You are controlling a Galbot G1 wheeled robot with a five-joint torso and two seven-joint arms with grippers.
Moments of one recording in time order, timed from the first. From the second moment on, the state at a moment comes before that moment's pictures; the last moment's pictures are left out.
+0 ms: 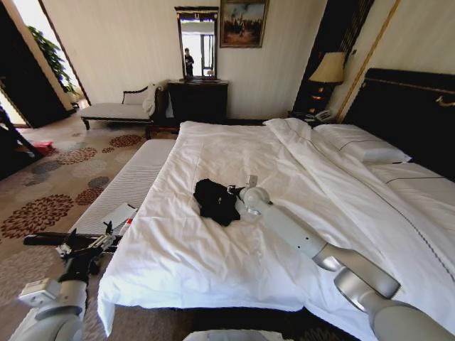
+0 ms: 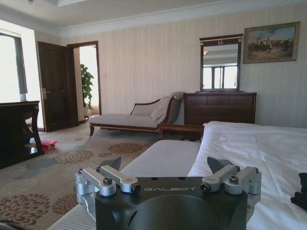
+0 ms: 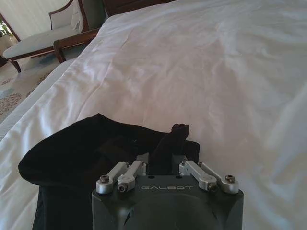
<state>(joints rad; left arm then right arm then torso) 1.79 -1.44 -1.04 -2.39 -0.42 0.21 -0.05 -0.33 1.13 -0.34 1.40 1.38 -0.42 0.63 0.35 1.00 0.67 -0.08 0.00</state>
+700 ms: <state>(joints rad) 1.73 -1.39 -1.02 -2.38 -0.49 0.23 -0.08 -0.43 1.00 -0.25 1.59 1.30 -0.35 0.56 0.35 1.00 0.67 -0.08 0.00</state>
